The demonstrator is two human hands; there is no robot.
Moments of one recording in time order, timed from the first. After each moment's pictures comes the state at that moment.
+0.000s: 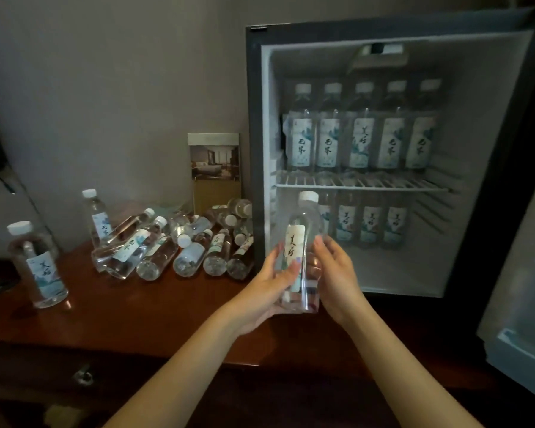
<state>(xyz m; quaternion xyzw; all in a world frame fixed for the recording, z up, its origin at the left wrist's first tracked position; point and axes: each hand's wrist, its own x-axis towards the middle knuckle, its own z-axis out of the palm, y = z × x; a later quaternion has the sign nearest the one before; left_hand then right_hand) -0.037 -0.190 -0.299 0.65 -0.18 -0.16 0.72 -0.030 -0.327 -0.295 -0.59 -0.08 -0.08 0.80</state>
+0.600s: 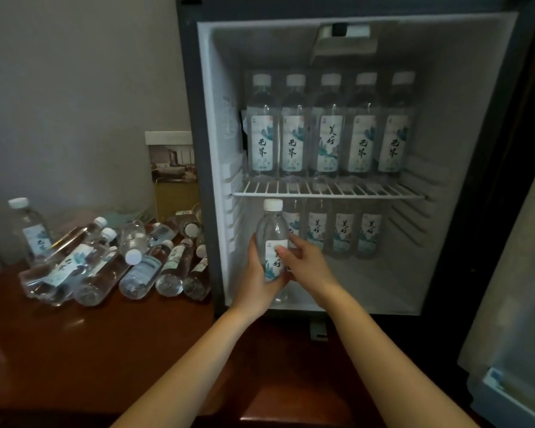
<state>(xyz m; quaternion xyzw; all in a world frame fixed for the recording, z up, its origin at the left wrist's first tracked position) 0.061 -0.260 -0.326 0.79 -0.16 0.12 0.58 0.056 -0.371 -0.294 -0.75 -0.09 -0.08 0.65</state>
